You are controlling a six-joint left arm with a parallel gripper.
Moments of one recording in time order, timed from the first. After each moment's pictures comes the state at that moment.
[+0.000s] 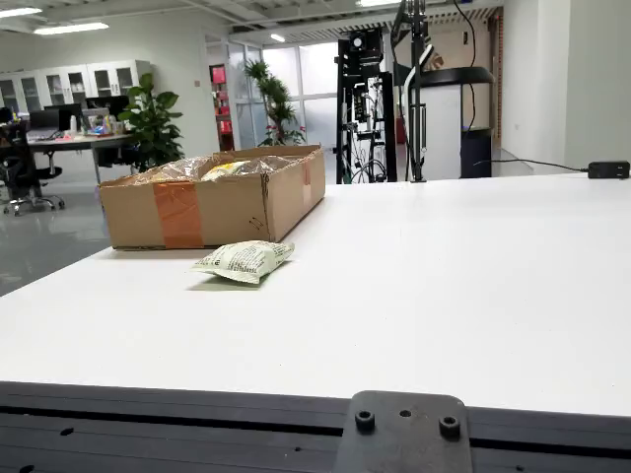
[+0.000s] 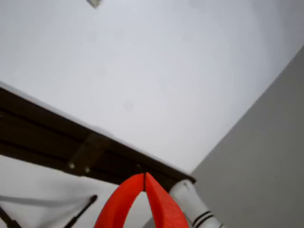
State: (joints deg) arm -65.7 10.1 83.0 4.8 58.3 -18.4
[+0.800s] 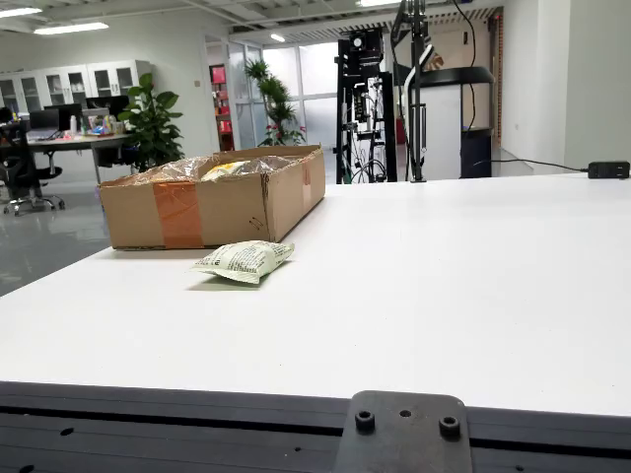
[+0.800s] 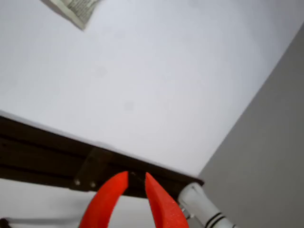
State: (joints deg) arm -63.0 10.0 83.0 4.8 57.3 -9.9
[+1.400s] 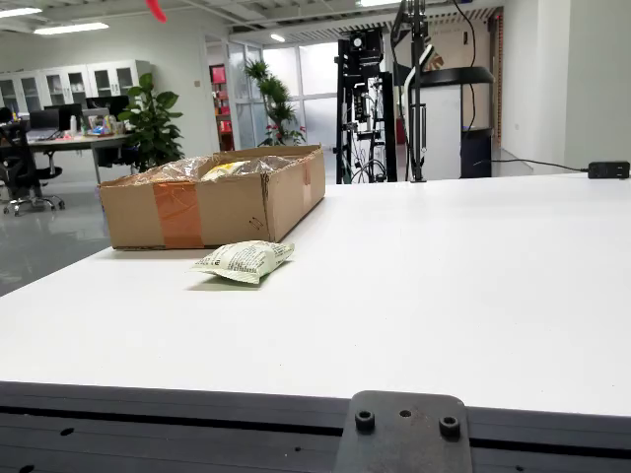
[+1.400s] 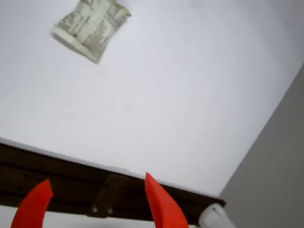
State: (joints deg) arm -57.6 12.1 84.4 4.8 56.7 -1.2
